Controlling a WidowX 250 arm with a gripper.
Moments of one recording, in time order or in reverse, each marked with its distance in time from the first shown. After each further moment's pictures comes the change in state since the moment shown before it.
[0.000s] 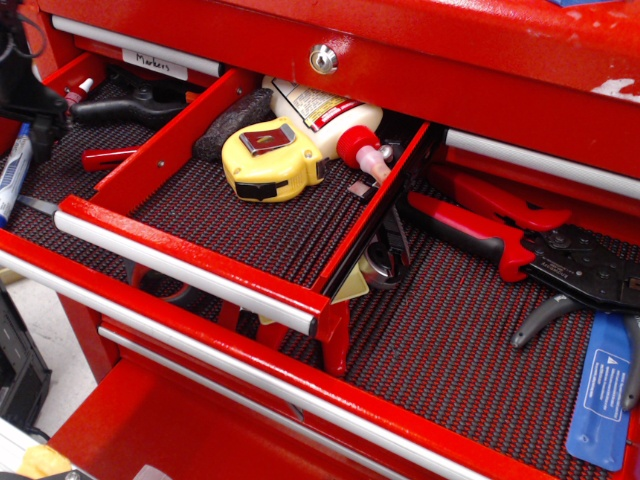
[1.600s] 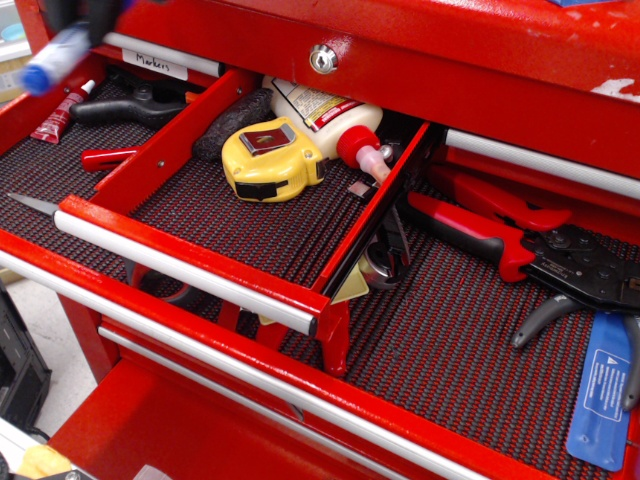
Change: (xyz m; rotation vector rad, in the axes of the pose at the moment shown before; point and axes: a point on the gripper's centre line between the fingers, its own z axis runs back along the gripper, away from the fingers) arm 0.008 -0.094 0.147 -0.002 0.277 -0.084
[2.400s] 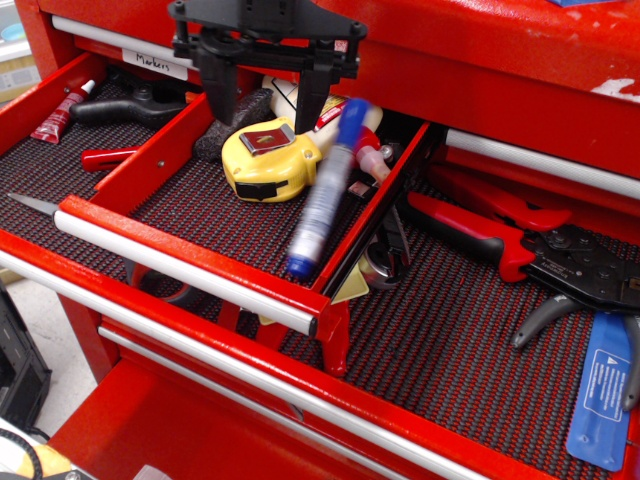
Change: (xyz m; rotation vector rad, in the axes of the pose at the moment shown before) arm -0.022 -0.100 -0.004 -0.160 -0.101 0.129
